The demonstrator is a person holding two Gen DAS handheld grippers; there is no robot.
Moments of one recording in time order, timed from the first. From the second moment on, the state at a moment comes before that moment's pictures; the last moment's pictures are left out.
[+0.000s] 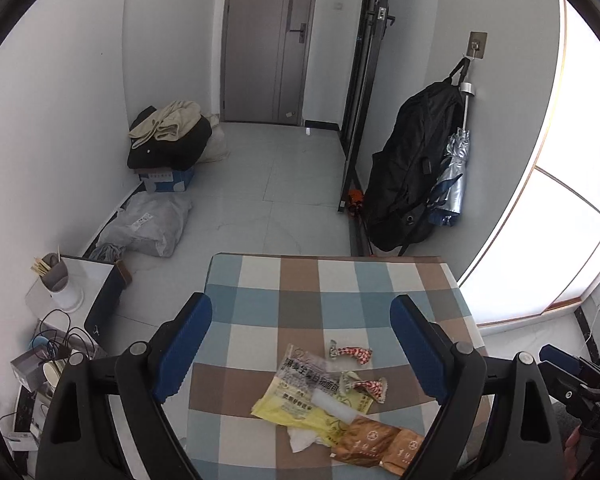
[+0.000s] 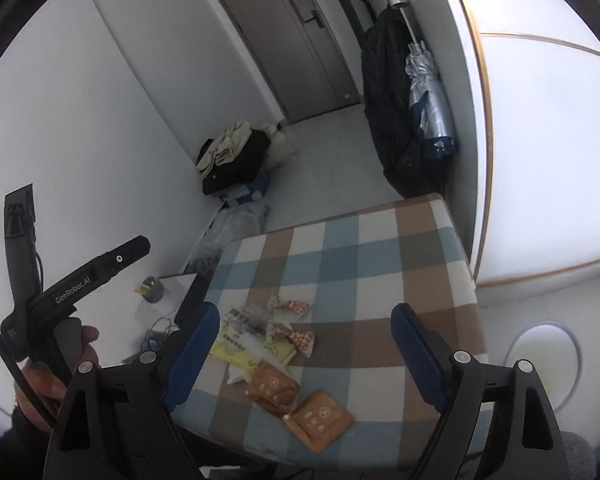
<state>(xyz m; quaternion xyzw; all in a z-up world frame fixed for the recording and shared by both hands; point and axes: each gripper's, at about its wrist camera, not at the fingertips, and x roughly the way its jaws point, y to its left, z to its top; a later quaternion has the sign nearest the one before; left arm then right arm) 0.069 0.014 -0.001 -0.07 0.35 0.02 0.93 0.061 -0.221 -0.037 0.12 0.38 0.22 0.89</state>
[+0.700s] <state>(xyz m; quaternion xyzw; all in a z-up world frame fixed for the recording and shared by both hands) 0.074 0.080 -0.066 -0.17 0.44 -0.01 0.88 0.086 -0.129 -0.123 0.00 0.51 0.28 0.82</state>
